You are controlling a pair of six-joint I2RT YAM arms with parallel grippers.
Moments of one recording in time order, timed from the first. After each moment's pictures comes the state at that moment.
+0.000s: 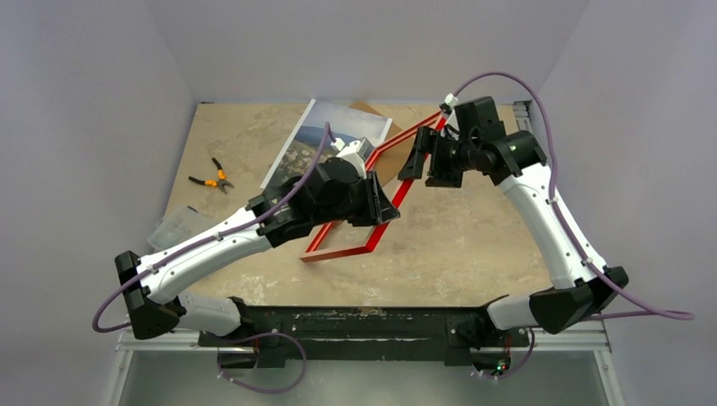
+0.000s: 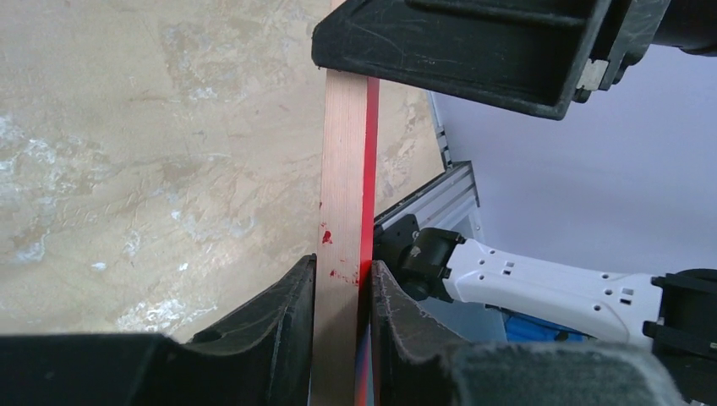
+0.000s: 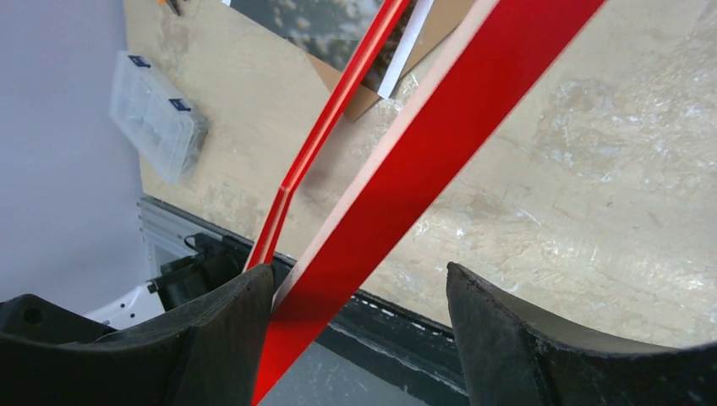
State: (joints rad) left arm -1.03 1.31 1.37 -0.55 -0.05 -0.93; right arm 0.41 1.39 1.67 -1.11 -0.25 0.55
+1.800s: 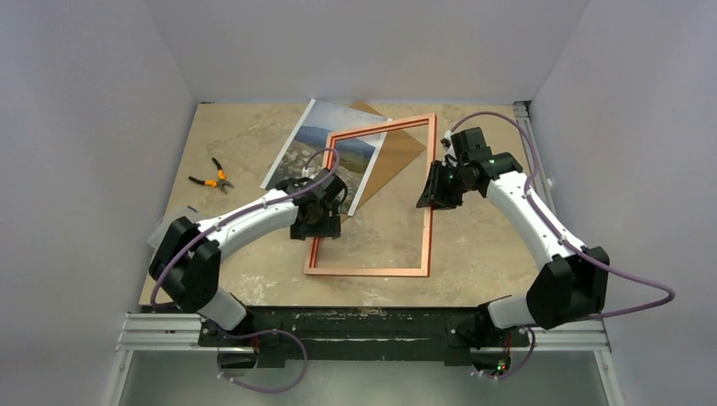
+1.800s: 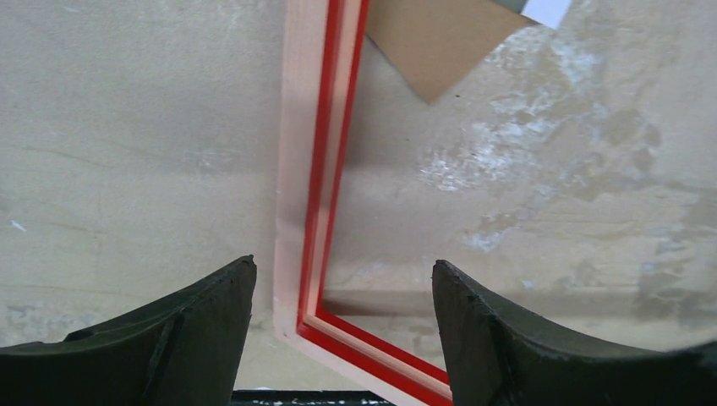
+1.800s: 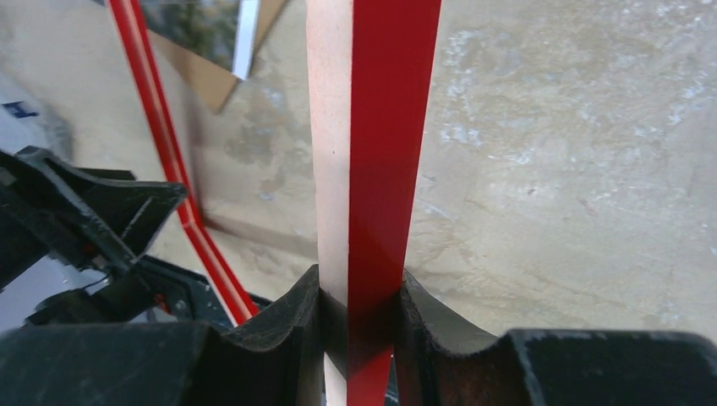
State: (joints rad) left arm -0.70 1.53 1.10 -0.82 -0.19 -0.74; right arm 0.29 1.39 1.24 -0.89 -0.29 0.46
